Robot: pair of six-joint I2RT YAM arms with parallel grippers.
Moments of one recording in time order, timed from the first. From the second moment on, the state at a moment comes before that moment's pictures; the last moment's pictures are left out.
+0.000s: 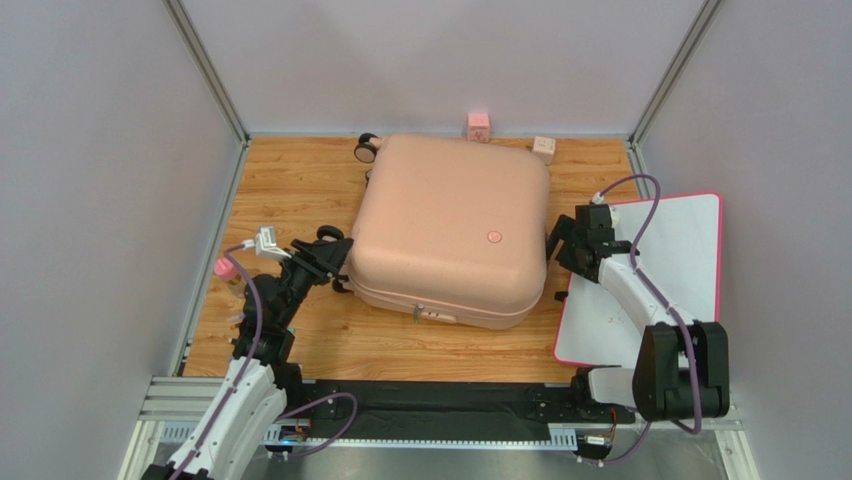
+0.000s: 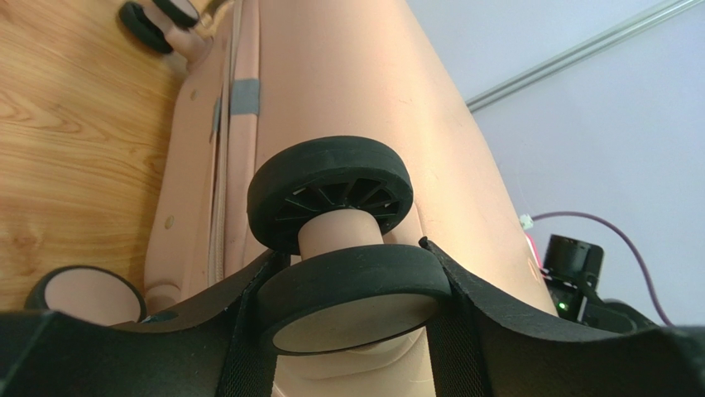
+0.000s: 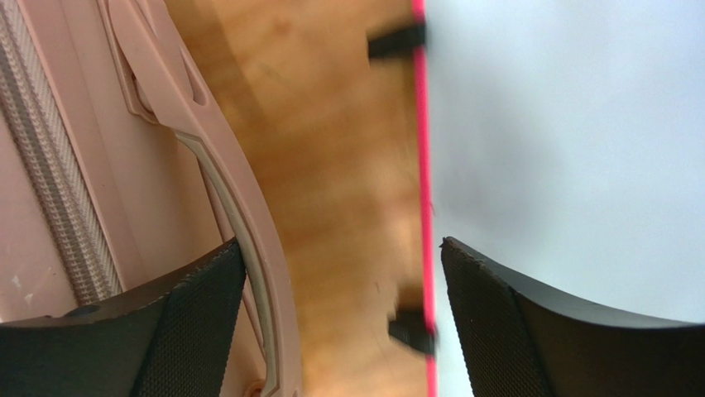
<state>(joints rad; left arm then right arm) -0.19 0.58 0.20 0.42 0.20 -0.98 0.06 1.33 0.79 -0.37 0.11 0.52</state>
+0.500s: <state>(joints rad) -0.20 0.45 0.21 0.29 0.20 -0.91 0.07 0.96 0.74 -0.61 0.11 0.57</state>
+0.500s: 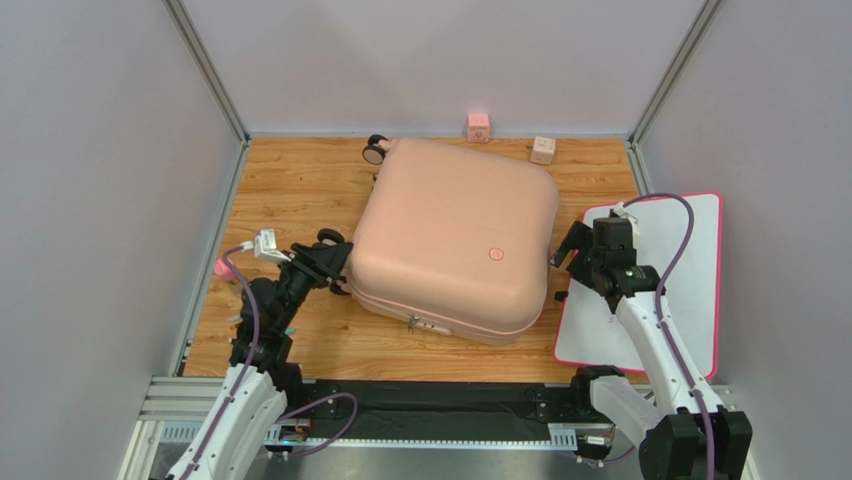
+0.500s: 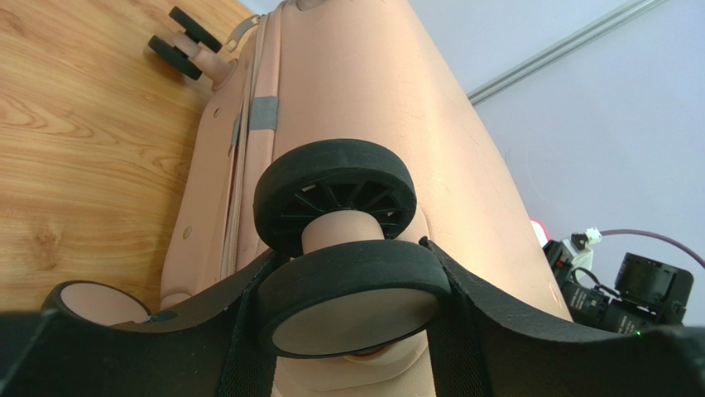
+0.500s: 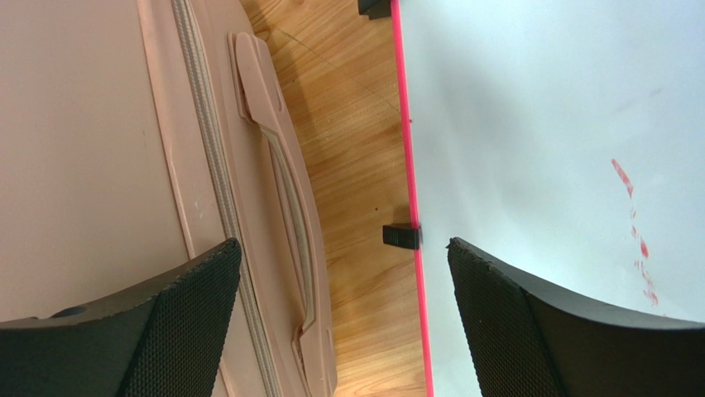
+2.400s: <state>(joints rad) -0.09 1.06 0.51 0.46 0.30 -0.76 0.08 0.82 0.67 -0.75 0.07 0.70</state>
